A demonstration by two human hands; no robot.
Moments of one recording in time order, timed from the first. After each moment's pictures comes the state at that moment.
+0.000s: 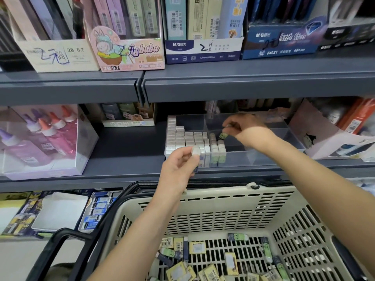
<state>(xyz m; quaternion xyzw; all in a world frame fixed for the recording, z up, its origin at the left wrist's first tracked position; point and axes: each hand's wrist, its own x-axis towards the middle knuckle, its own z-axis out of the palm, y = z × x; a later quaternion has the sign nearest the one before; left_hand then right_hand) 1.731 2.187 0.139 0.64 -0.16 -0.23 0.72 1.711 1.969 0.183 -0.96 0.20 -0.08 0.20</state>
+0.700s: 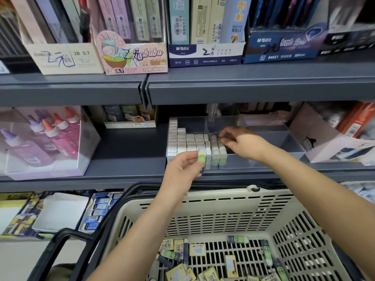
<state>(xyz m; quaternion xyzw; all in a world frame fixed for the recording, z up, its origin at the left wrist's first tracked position) 1.733 2.180 0.139 0.65 -0.15 -0.25 0.70 1.705 1.977 0.165 -0.96 0.16 -0.01 0.22</state>
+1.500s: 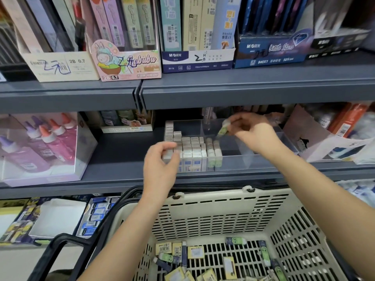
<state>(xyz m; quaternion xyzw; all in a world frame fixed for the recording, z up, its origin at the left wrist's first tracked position) 1.757 2.193 0.147 0.79 -0.20 0.01 0.58 1.684 1.983 0.195 -0.84 0.19 -0.23 0.46</state>
